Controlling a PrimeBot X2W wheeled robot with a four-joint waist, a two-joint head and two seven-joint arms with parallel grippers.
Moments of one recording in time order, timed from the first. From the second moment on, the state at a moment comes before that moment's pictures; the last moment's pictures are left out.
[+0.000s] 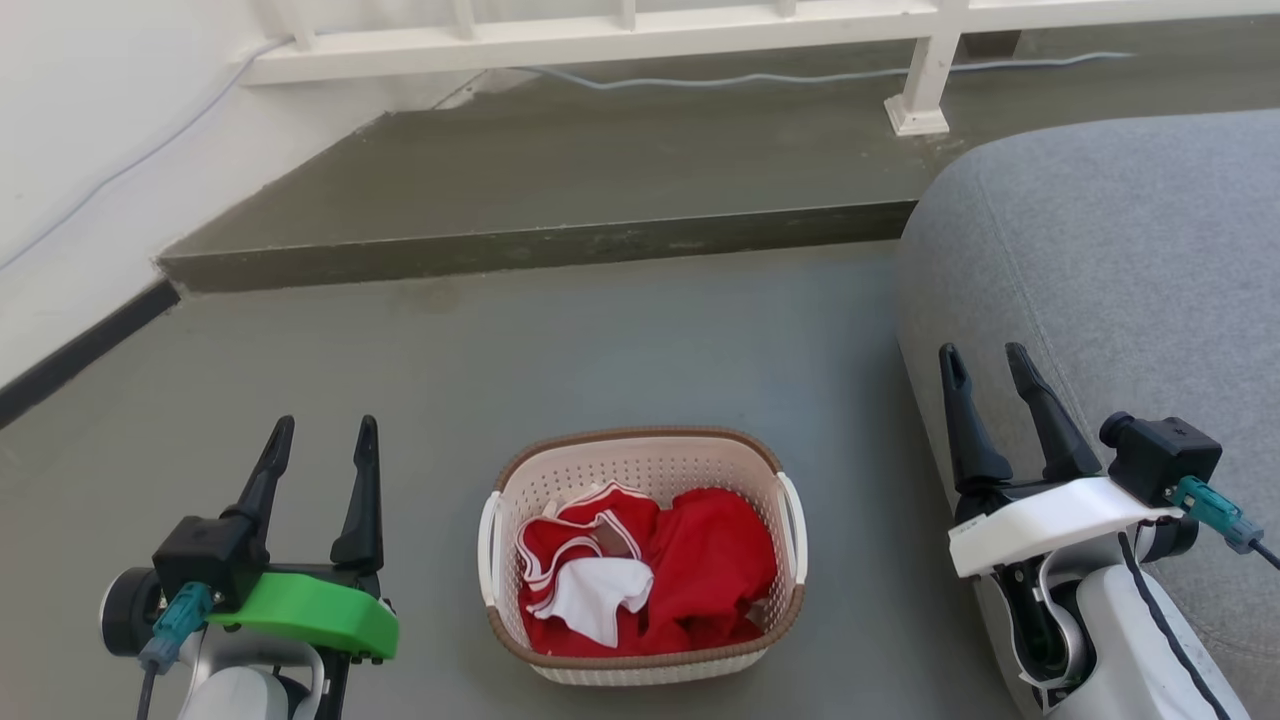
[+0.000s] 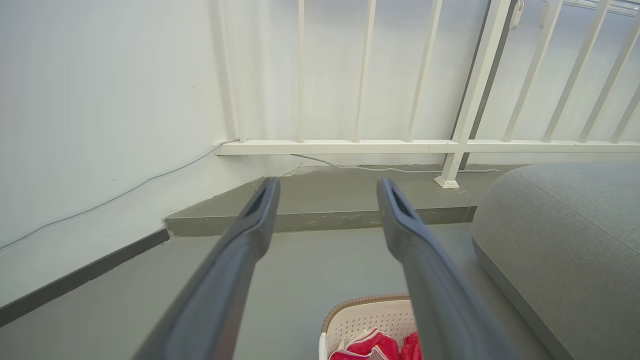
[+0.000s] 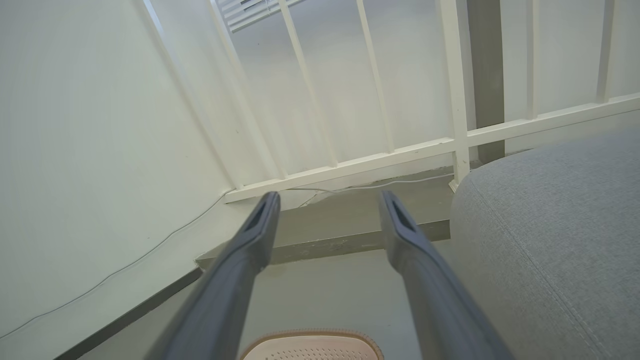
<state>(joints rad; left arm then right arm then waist) -0.07 0.07 -0.12 0.15 -0.27 -0.08 -0.25 -0.10 -0.07 0.16 0.21 0.38 0.07 -0.25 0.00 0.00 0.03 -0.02</state>
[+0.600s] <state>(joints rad) -0.12 0.06 -0.11 0.12 -0.27 -0.10 -0.25 -0.14 -0.06 0.15 0.21 0.38 0.07 -0.25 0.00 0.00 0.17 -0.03</state>
